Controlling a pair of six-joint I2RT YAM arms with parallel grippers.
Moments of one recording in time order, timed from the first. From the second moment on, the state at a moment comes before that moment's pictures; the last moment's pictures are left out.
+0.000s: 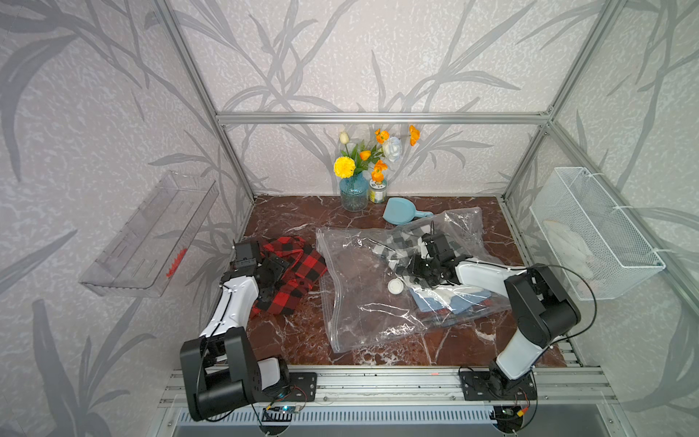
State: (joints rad) left arm 0.29 1.27 0.76 -0.51 0.16 -0.84; right arm 0.44 1.73 0.89 -0.08 -0.23 0.63
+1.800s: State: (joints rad) left arm 0.06 0.77 0.54 -0.69 0.06 -0.95; right arm 0.43 1.73 0.90 -0.10 -0.27 0.61
